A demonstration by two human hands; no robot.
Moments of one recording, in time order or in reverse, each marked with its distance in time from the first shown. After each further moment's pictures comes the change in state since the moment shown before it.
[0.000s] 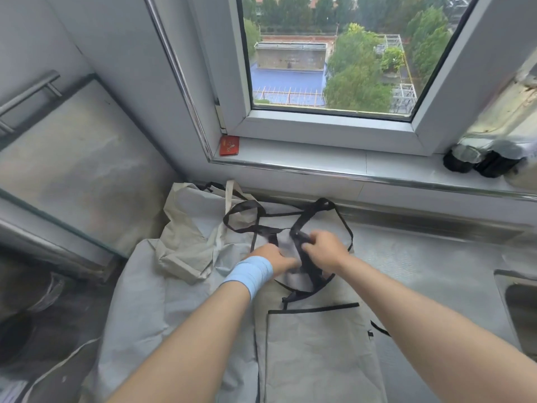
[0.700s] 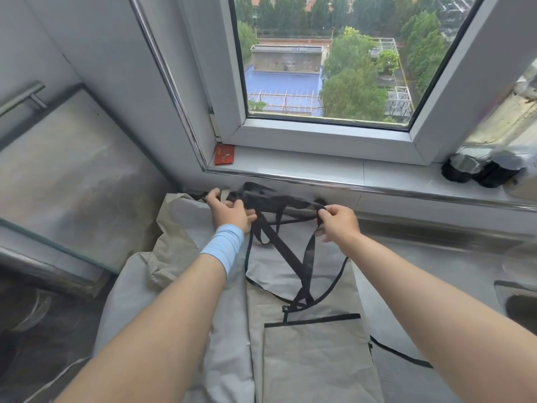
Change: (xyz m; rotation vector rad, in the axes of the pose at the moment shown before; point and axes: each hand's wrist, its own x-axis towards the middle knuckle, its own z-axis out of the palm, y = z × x) left_hand 0.038 0.005 -0.089 -1.287 0.631 0.026; right_hand 0.033 -0.016 -0.059 0.641 0.267 0.159
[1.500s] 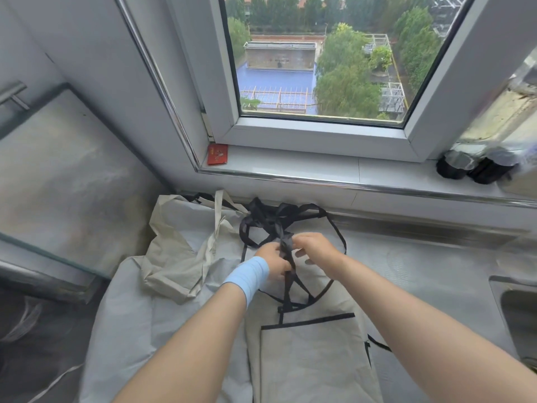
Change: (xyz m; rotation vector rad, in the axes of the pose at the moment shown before) left_hand -0.044 -0.076 0.021 0.709 -0.672 -0.265; right_hand -0.031 0.026 0.028 -0.045 -0.376 0.125
